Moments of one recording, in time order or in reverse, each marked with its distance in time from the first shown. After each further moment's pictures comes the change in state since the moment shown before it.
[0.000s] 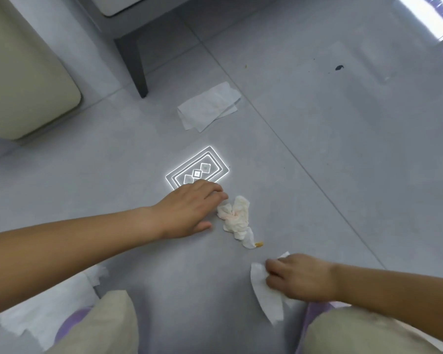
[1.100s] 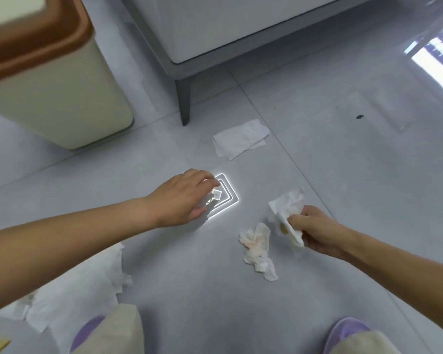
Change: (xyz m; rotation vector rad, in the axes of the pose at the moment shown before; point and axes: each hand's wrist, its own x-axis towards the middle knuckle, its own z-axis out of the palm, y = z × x) left_hand -0.042 -0.049 -0.048 0.036 0.202 -0.196; right_hand 0.059 0.078 -0.088 1.815 0.291 0.853
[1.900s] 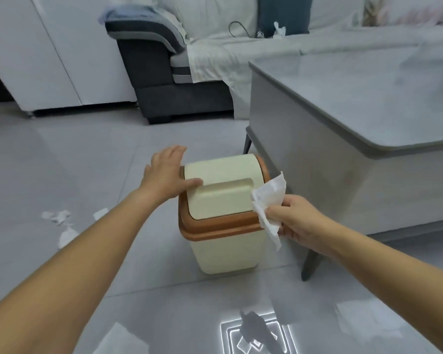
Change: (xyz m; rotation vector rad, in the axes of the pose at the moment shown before) left_hand -0.145 -0.257 -0.268 0.051 0.628 -0.915; right_hand 0.078 -0.318 0.273 -0.333 -0.283 -0.592
